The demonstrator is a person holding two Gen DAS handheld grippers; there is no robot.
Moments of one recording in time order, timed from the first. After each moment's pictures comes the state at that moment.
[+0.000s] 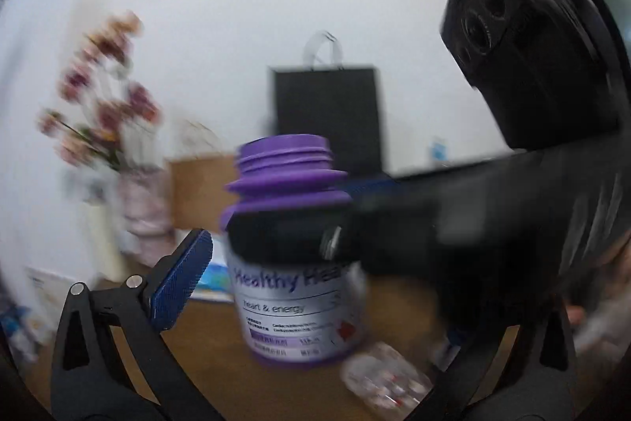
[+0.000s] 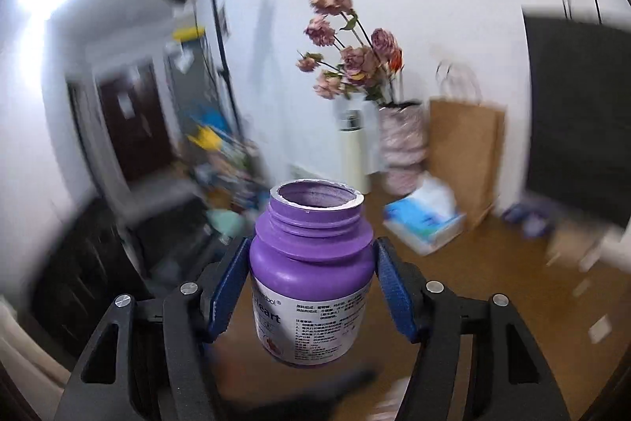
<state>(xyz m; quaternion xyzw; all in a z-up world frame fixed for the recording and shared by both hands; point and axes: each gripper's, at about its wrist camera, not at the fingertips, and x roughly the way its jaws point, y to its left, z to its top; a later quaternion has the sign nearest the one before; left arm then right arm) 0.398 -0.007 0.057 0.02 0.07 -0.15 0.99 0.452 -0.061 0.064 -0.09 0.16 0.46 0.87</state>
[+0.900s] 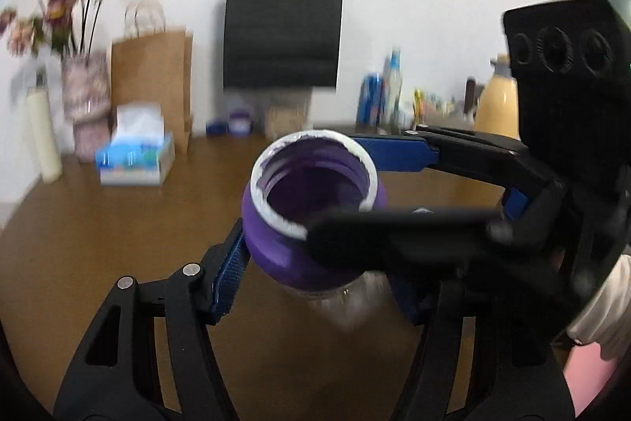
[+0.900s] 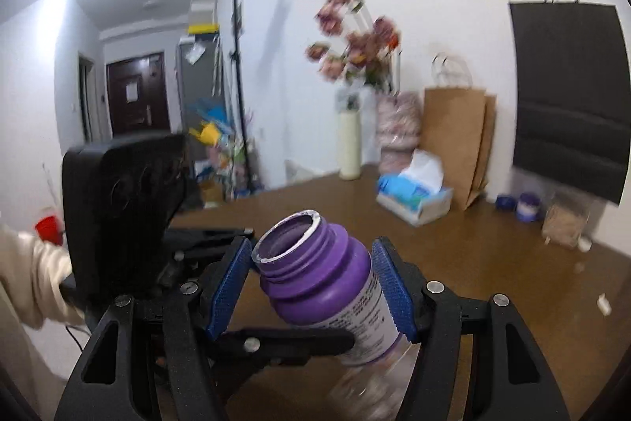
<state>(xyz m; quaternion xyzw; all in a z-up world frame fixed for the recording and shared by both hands) 0.387 -0.013 -0.017 -0.01 0.24 -0.21 0.95 0.427 -0.106 -0.038 -0.08 0.14 0.48 0.86</state>
